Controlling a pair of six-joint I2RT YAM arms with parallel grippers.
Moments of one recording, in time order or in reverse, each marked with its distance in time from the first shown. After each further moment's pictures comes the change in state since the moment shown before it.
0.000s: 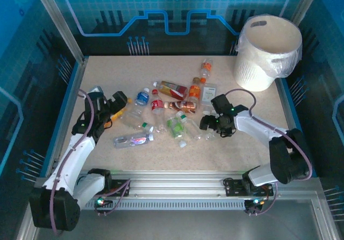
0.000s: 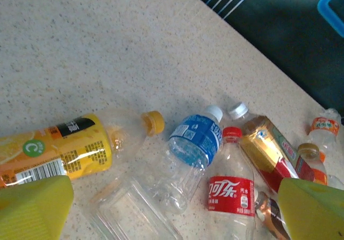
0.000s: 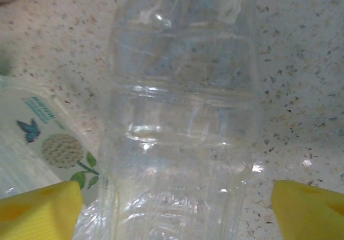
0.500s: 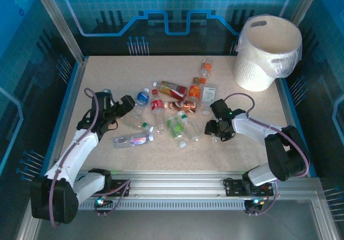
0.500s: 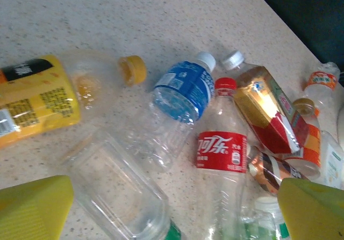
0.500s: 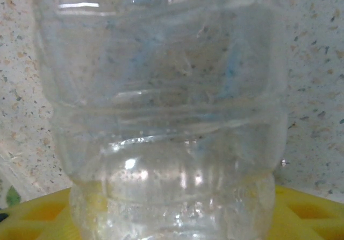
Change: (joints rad) left arm -0.063 0.068 0.001 -0.025 0.100 -0.049; right arm 0.004 0.020 -0.072 0.051 0.085 -0.004
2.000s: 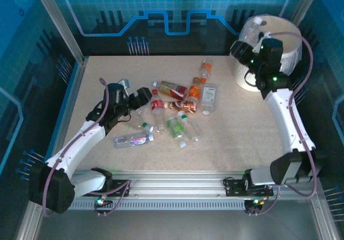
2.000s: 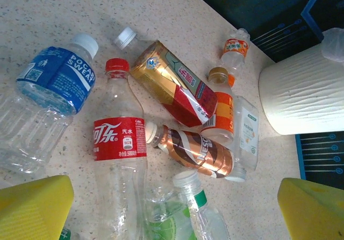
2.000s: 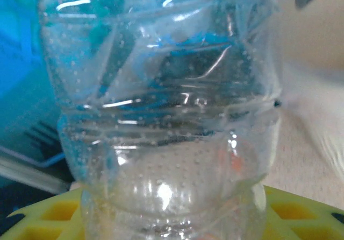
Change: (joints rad) left arm -0.178 0.107 0.130 0.091 0.076 -0.052; right arm -0.388 -0.054 0.725 0.261 -0.142 -0.051
